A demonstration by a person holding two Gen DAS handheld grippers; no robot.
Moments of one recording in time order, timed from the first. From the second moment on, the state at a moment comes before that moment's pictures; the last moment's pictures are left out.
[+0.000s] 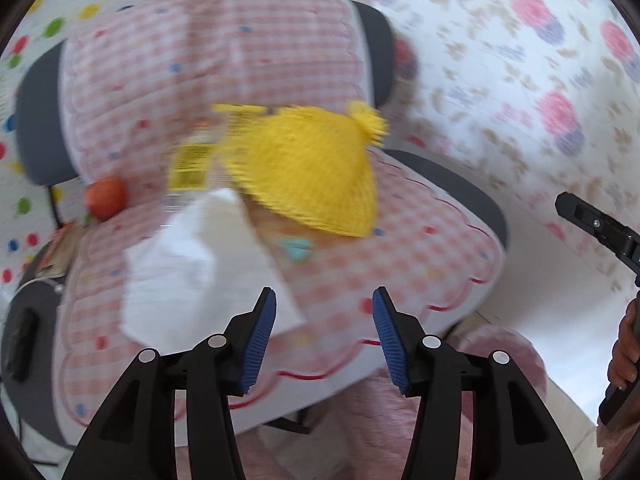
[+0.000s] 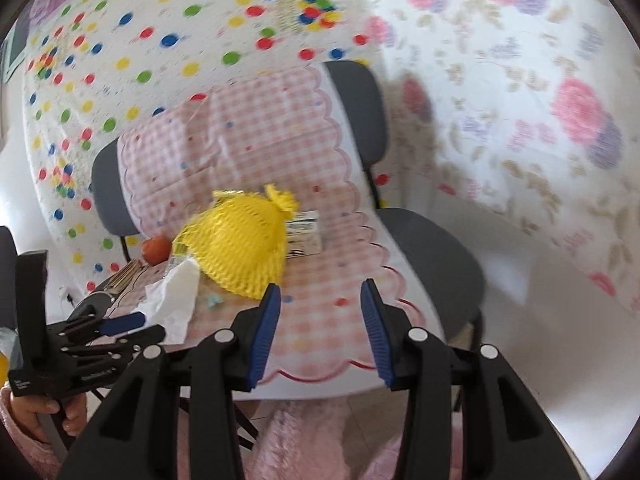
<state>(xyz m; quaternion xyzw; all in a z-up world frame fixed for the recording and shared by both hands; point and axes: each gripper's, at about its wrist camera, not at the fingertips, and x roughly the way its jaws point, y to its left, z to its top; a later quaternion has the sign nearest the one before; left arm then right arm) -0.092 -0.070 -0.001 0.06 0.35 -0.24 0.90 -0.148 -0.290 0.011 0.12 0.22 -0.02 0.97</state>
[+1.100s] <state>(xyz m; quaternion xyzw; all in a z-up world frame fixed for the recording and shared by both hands) -0.008 -0.003 -0.055 0.01 0.42 -0.16 0.89 -0.072 -0.238 -0.018 0.08 0.27 0.01 0.96</state>
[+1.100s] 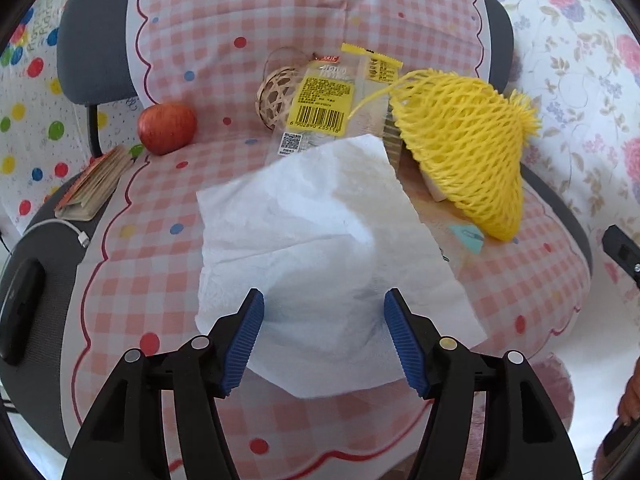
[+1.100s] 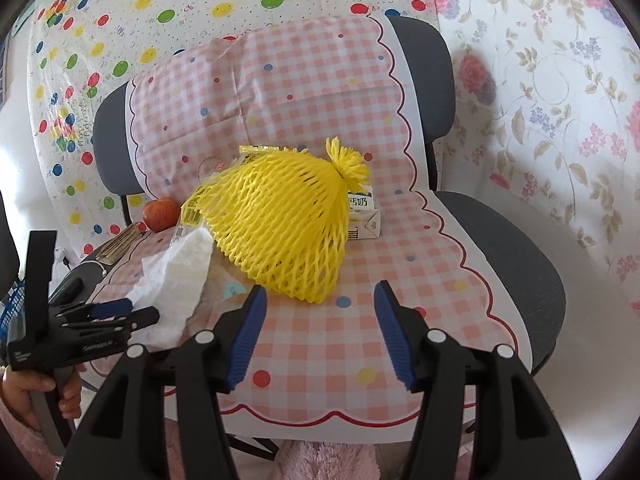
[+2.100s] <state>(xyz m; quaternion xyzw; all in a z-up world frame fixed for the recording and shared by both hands) -0.041 0.057 -0.006 0.00 0.34 -0.12 0.93 -0.050 -0.145 -0.055 0.05 0.34 0.14 0.93</state>
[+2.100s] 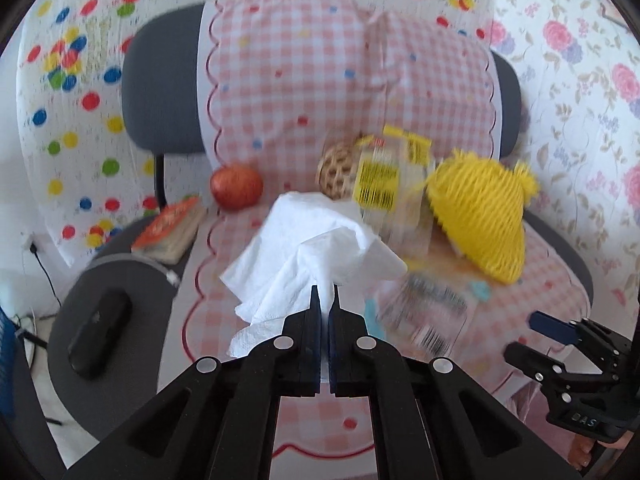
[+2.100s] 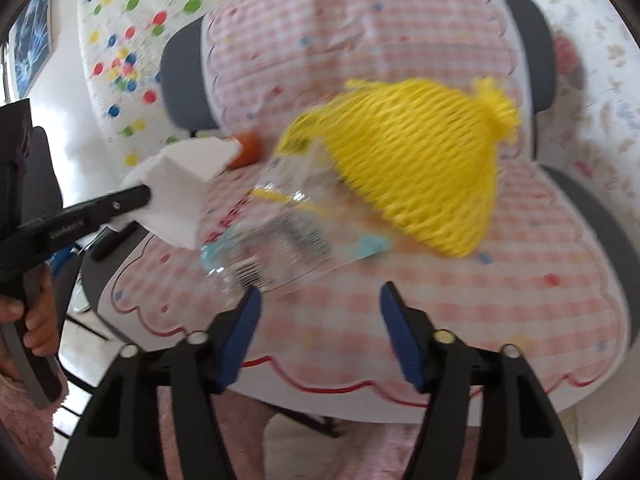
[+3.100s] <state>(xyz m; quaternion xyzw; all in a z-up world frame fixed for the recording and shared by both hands) -0.036 0.047 -0.047 0.02 0.40 -0.18 0.90 0.017 -0.139 -0.056 0.14 0.35 0.14 0.92</state>
